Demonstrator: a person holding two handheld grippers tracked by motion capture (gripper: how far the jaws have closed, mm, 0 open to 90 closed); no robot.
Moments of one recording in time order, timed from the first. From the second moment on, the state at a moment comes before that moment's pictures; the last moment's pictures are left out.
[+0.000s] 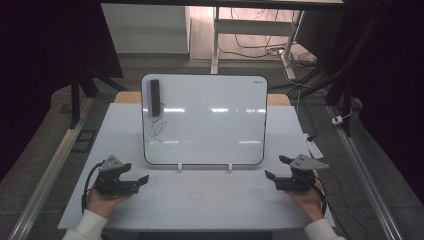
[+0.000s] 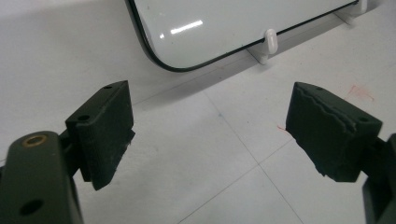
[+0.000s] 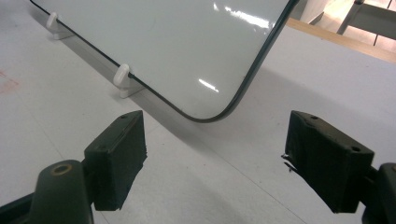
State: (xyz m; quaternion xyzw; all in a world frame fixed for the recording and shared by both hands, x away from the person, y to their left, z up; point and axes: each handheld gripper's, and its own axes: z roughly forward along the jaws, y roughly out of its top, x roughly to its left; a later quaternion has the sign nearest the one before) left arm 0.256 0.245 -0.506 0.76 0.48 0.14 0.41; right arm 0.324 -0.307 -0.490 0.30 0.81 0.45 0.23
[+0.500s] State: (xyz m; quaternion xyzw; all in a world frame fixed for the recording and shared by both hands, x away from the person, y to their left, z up) left arm 0.254 0.243 -0.502 0.76 0.49 0.14 0.41; right arm 0.323 -0.306 -0.491 0.30 0.80 0.45 0.23
